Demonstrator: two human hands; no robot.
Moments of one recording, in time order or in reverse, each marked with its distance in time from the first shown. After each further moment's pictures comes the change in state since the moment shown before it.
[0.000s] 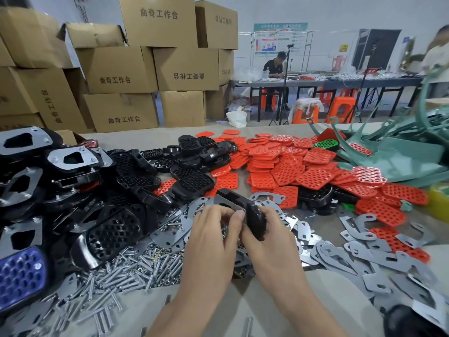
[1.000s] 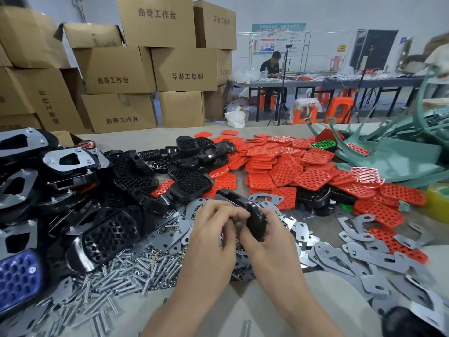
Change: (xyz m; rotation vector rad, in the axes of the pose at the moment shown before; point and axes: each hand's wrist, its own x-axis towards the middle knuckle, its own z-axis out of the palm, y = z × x) left_hand 0.004 0.000 -0.002 -0.080 0.024 0.179; right_hand 0.001 0.001 0.000 0.053 0.002 0.053
